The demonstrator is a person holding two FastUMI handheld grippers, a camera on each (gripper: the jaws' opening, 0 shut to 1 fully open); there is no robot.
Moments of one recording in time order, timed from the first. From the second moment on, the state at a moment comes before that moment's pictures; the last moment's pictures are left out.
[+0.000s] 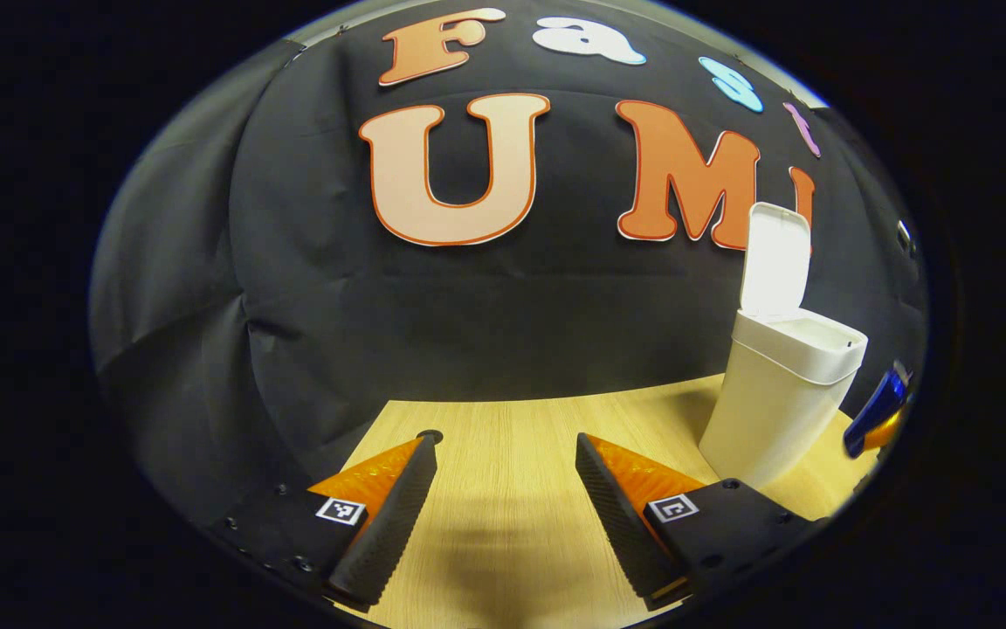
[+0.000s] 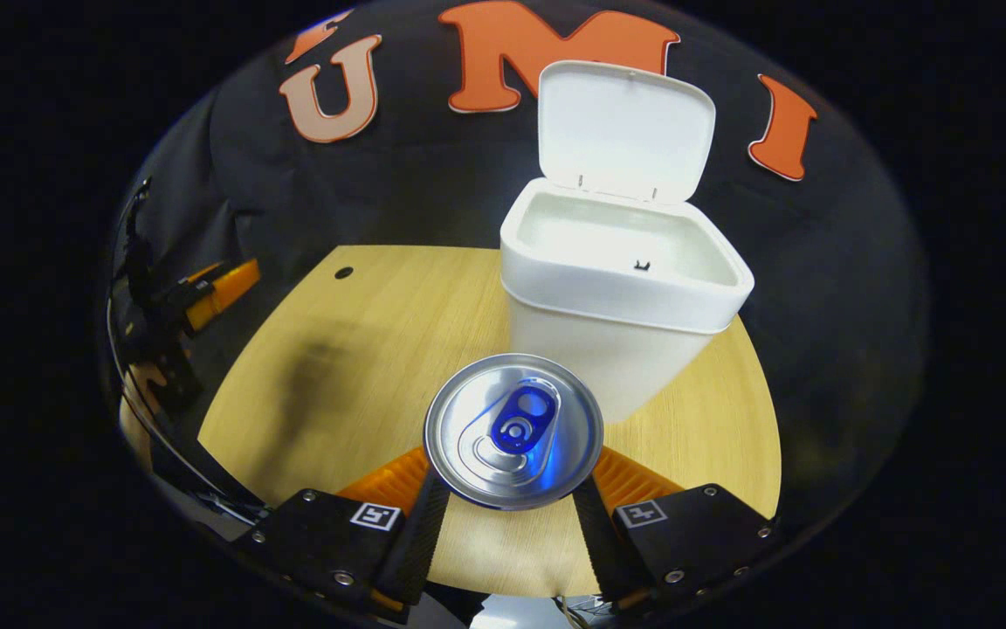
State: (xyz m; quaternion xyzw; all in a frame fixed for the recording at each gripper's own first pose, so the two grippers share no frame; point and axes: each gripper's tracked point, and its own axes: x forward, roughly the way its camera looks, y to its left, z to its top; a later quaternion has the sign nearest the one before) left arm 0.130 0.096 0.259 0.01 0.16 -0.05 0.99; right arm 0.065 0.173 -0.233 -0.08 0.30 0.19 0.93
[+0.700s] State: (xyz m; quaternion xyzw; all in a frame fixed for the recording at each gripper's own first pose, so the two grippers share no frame) left arm 0.129 0.099 0.260 0.02 0.16 -0.06 0.99; right arm 0.065 0.171 -0.224 -0.09 0.21 0.16 0.96
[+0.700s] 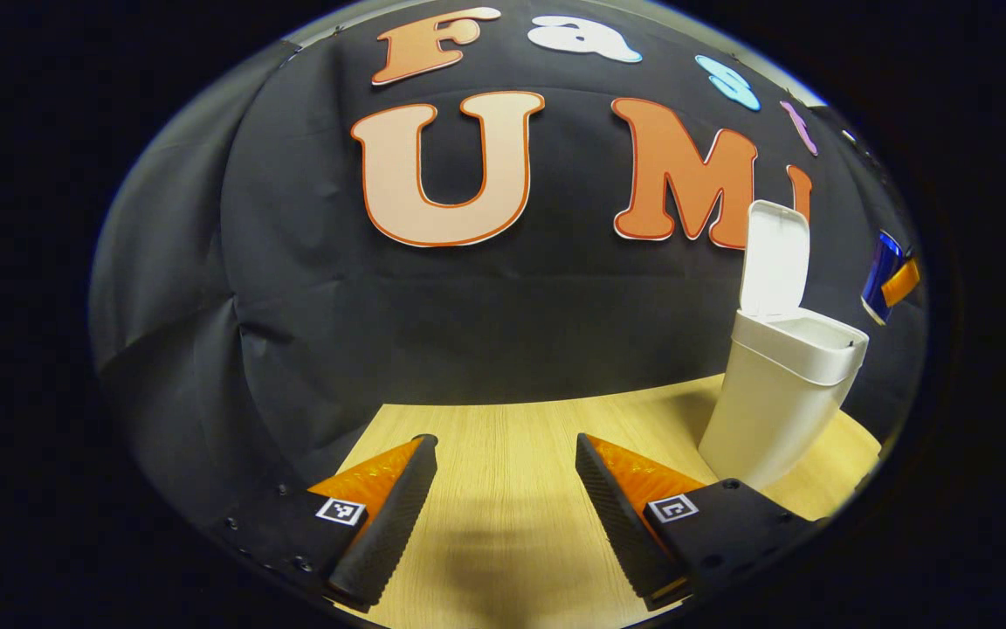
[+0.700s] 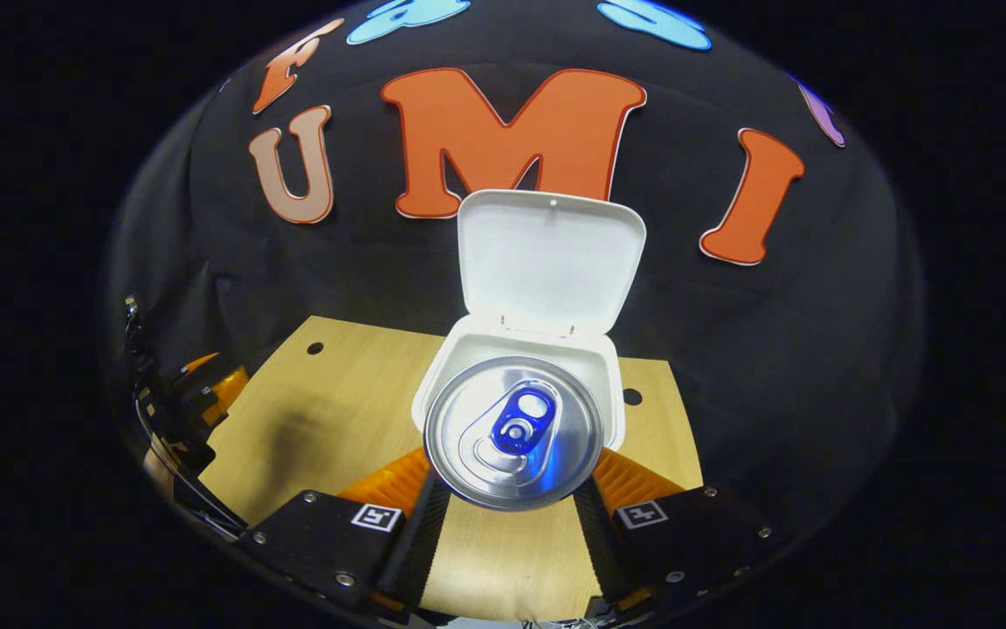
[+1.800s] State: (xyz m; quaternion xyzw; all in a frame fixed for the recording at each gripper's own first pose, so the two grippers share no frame) left arm 0.122 0.104 0.256 0.02 0.18 -0.04 0.98; right arm 0.065 0.166 -0.222 -0.09 0.23 0.14 0.96
